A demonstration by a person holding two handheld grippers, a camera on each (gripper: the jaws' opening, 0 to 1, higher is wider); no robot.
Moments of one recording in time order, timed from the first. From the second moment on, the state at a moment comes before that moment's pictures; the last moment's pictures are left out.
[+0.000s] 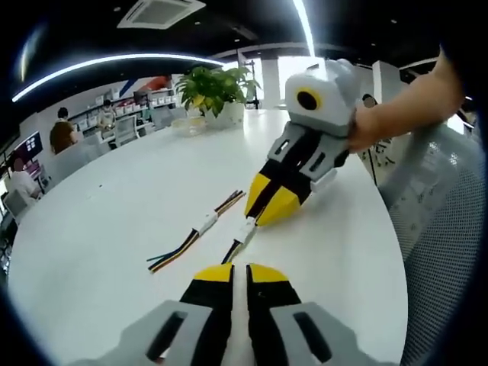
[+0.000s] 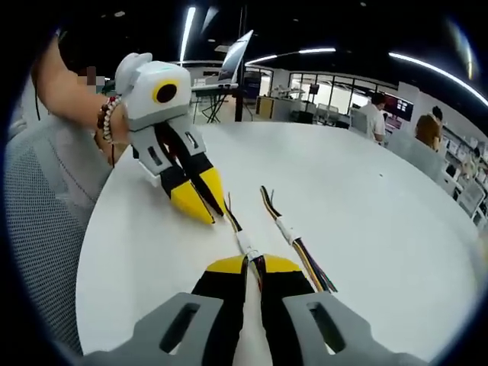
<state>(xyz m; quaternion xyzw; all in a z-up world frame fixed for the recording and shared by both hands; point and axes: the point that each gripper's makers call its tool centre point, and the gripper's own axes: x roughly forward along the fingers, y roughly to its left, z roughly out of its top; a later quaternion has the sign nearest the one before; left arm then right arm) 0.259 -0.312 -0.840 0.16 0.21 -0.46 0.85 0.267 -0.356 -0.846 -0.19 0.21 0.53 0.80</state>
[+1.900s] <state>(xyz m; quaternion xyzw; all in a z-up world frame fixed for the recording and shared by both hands) 0.239 -0.241 -0.718 -0.01 0.15 -0.34 0.93 0.294 -0.441 -0.680 0.19 0.13 0.33 0.92</state>
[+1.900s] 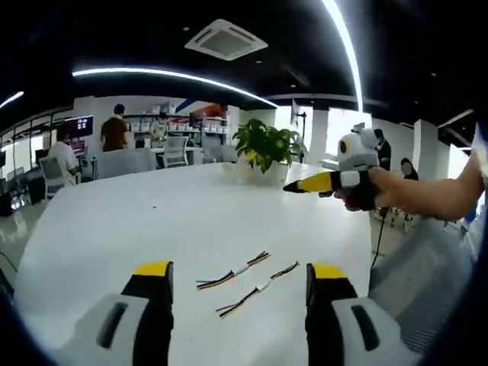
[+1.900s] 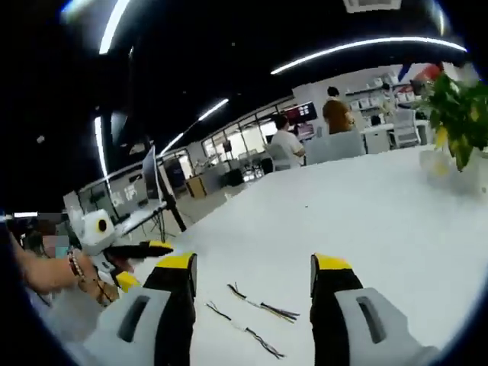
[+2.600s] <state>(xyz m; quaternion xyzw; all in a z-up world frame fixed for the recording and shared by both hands) 0.126 -0.158 -0.712 -0.02 0.20 -0.22 0.95 0.193 -0.524 -0.699 0.05 0.16 0.26 0.95</state>
